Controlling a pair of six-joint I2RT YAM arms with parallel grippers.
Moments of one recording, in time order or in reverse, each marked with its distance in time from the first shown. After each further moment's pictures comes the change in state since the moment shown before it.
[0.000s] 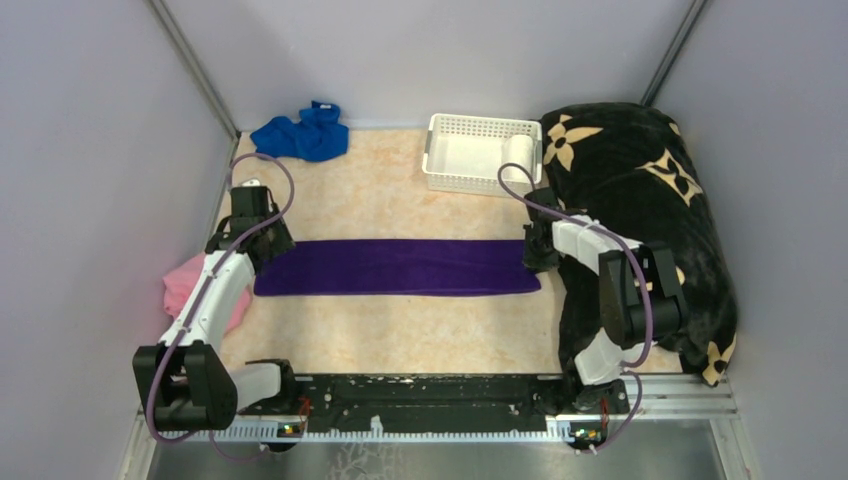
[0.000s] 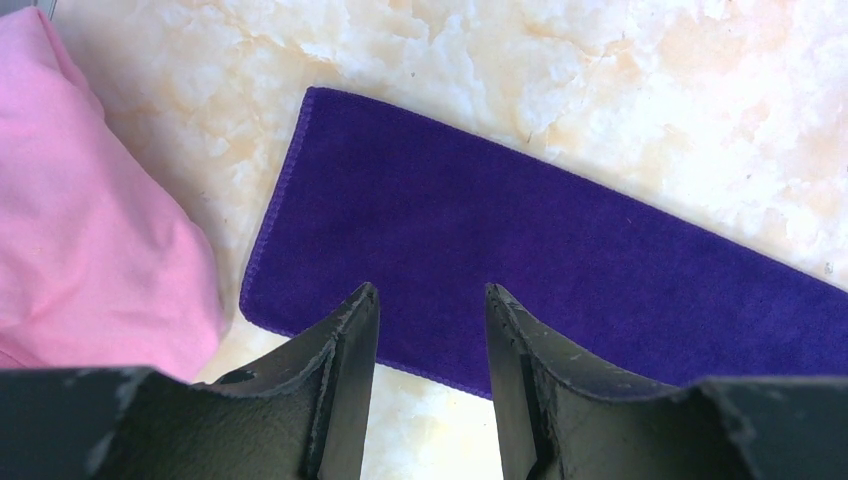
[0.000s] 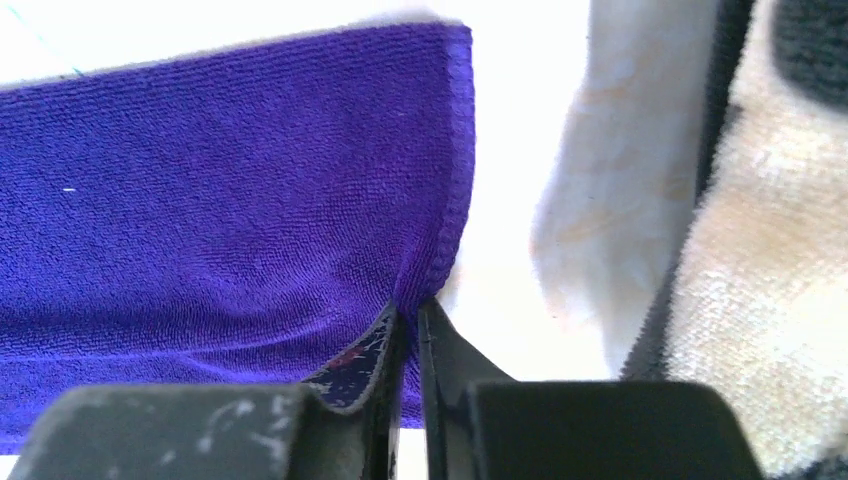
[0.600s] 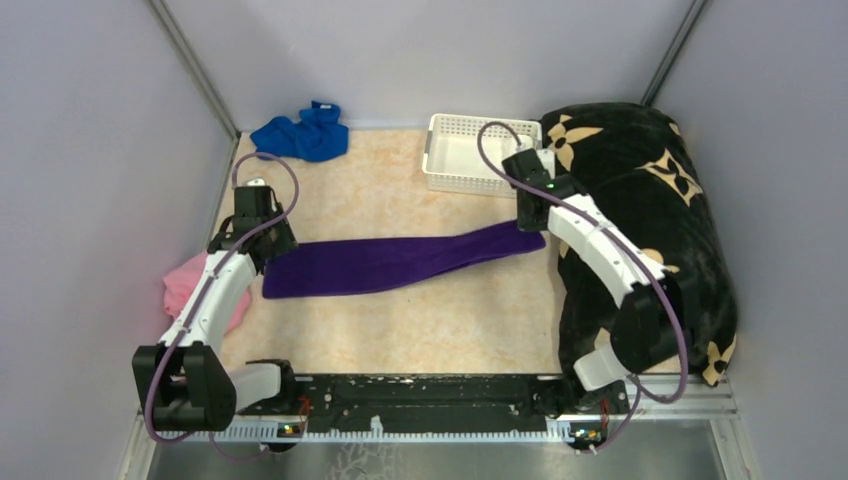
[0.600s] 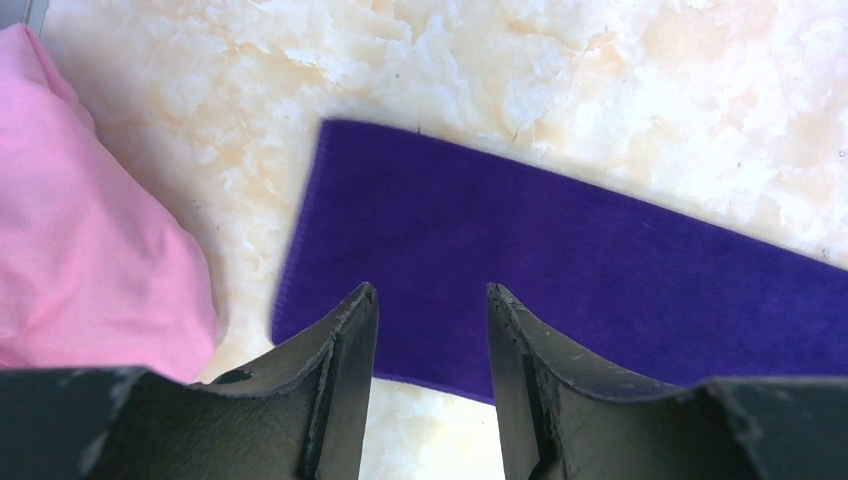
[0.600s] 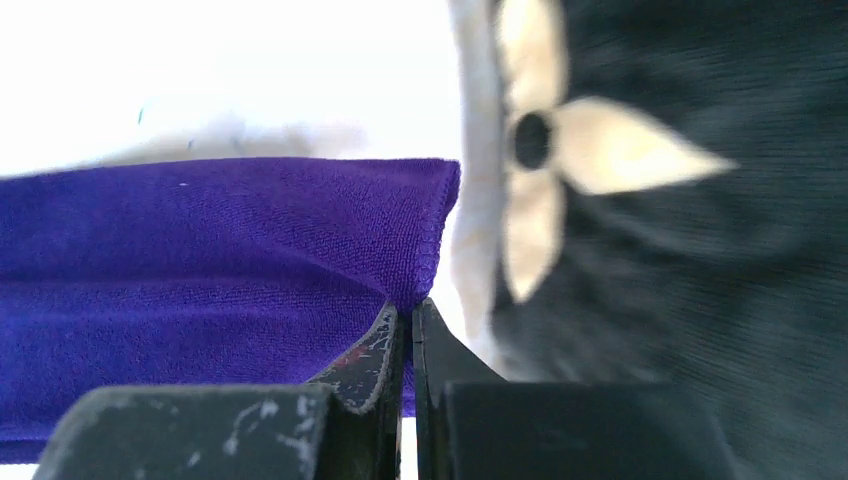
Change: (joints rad) left arm -0.023 -0.001 0.000 0.007 0.000 0.018; right arm 0.192 -0.103 0.345 -0.285 0.314 -0.015
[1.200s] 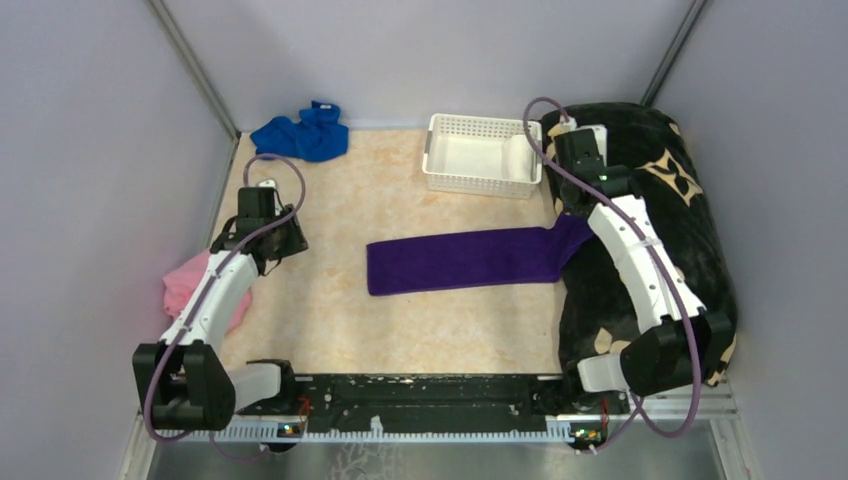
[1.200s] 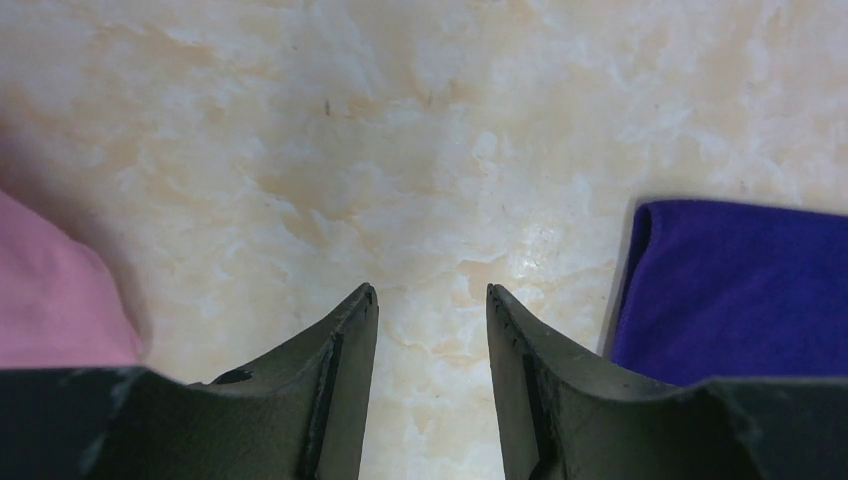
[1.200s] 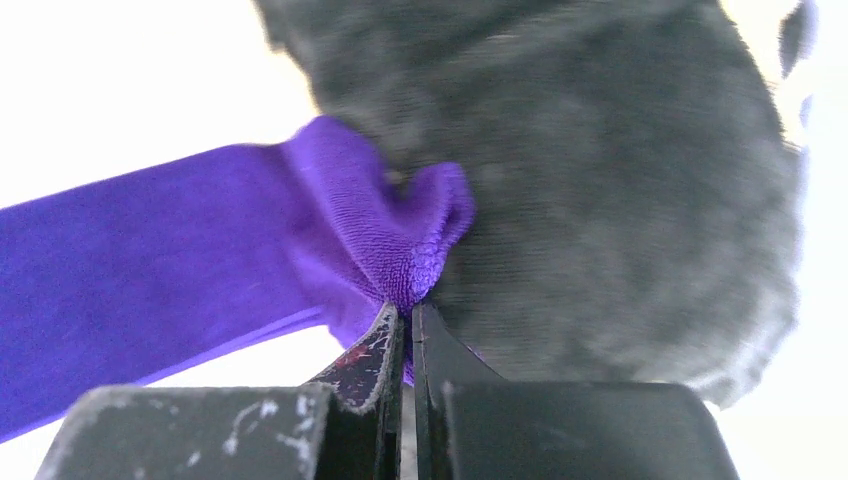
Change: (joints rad) left arm -0.017 -0.009 -0.009 0.004 0.125 0.002; right arm -0.212 -0.162 0.150 -0.129 0.171 -0.184
